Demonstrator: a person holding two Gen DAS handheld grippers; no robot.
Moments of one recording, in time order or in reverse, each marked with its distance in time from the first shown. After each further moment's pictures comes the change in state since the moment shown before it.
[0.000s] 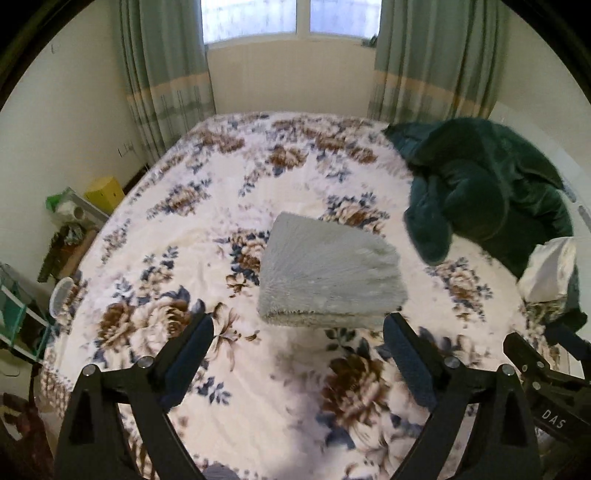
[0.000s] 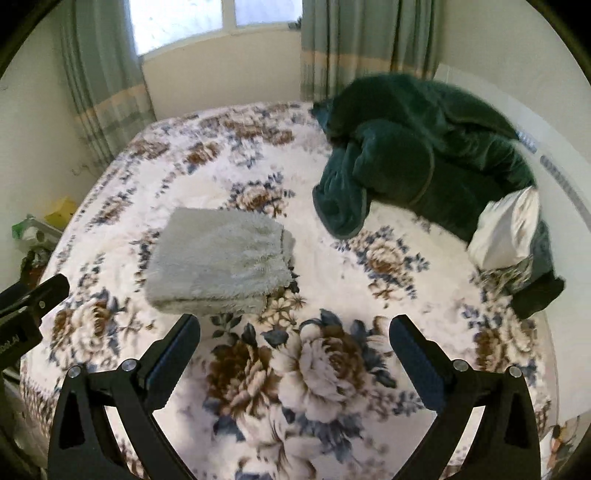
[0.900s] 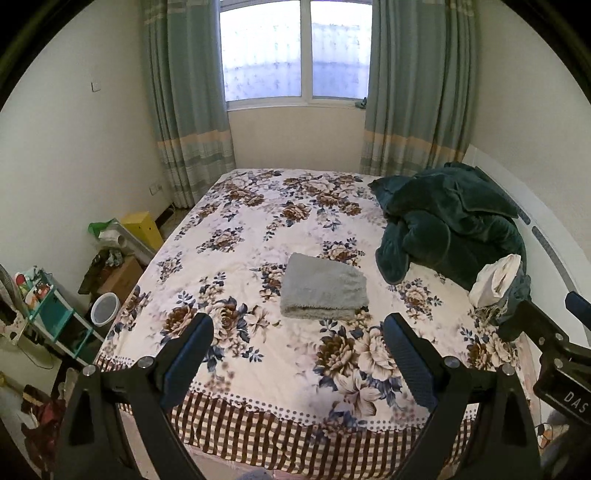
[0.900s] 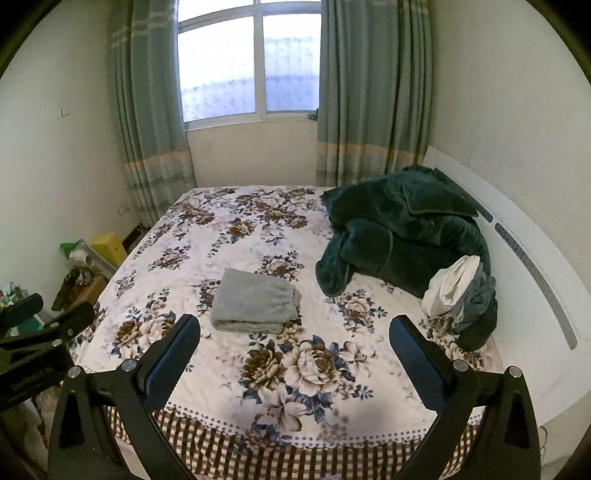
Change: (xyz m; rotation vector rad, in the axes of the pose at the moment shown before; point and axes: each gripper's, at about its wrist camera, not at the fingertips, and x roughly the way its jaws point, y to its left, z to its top) left arm -0.294 0.008 -0.036 -0.002 -0.147 0.023; right arm -0.410 -0.022 -0.042 -0.063 -0.256 0.055
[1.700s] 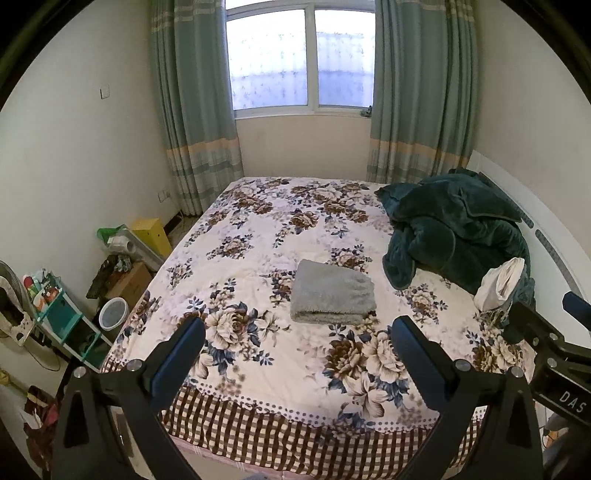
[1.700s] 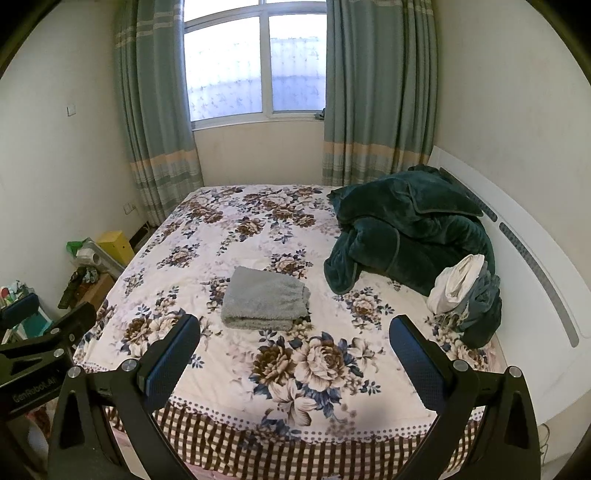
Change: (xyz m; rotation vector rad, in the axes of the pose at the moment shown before) left arm -0.024 0.006 -0.011 -0.002 -0.039 0.032; right arm -0.012 0.014 -0.005 0.000 0.013 0.024
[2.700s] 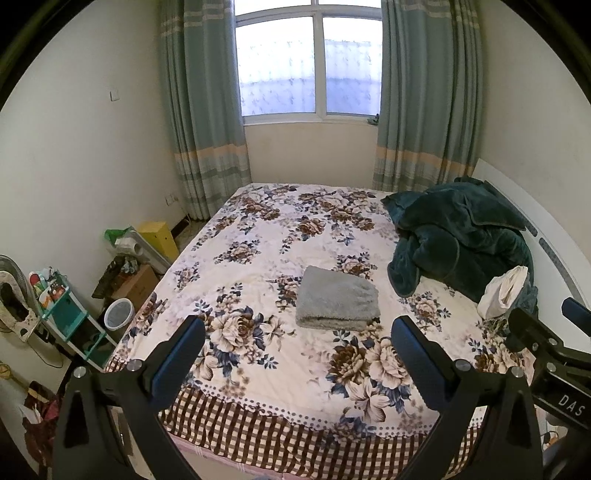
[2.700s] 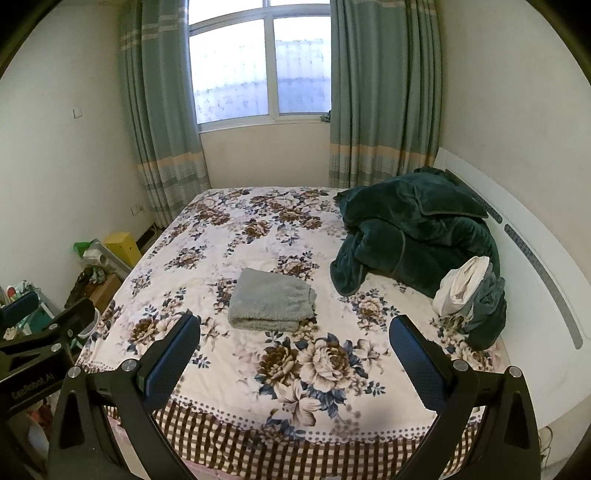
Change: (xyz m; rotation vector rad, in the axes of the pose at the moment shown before) left arm -0.021 -0.008 0.004 -0.021 -0.028 0.039; right arm -0.003 0.019 0.005 -0.001 -0.006 0.019
